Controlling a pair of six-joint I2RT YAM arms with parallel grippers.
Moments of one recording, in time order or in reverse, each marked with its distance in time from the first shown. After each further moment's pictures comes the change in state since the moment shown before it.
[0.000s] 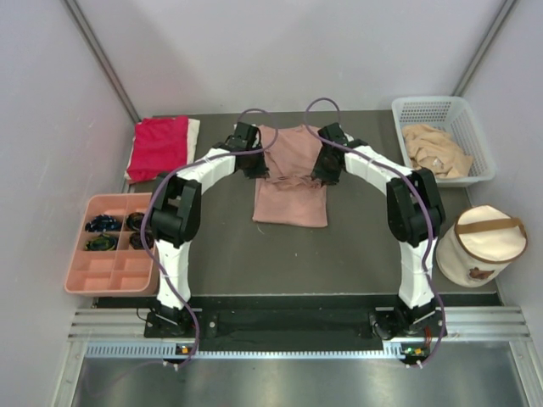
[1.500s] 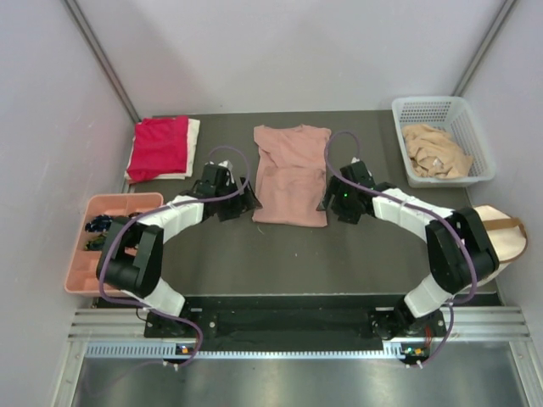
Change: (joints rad) left arm 0.057 -0.532 -0.733 0.249 0.109 -0.068; right arm 0.017 -0.487 -0.658 0.240 -0.112 0.027
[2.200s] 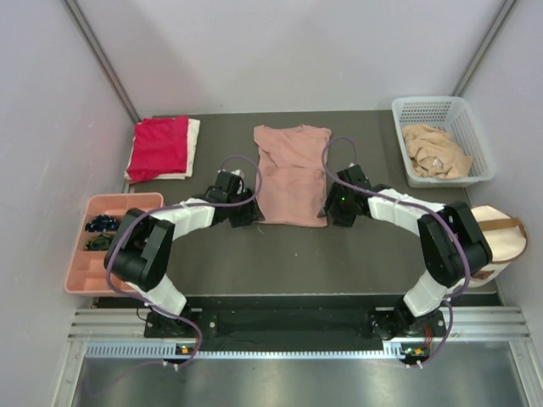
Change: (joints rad) left arm -0.095 0.074 -0.024 0.035 -0.046 -0.014; right arm 0.008 0.061 -0.014 0.017 -0.024 0.029
